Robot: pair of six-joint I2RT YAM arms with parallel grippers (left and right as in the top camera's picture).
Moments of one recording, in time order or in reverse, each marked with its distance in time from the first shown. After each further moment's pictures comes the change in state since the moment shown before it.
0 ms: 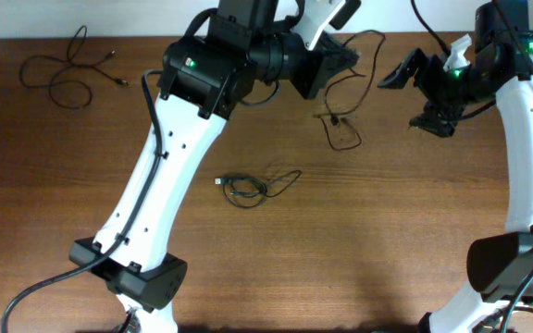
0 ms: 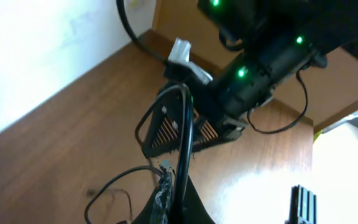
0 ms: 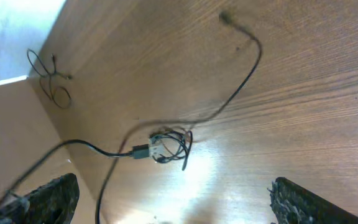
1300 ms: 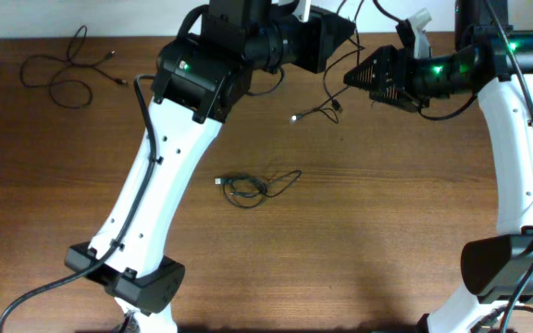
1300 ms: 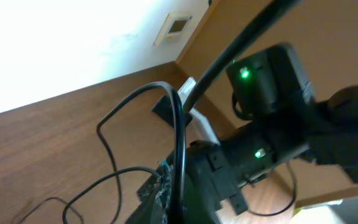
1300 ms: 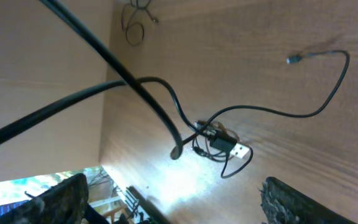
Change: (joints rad) left arm 0.000 -0.018 0.005 0.131 -0.133 -0.399; right arm 0.073 0.000 0.000 0.141 -0.311 -0.367
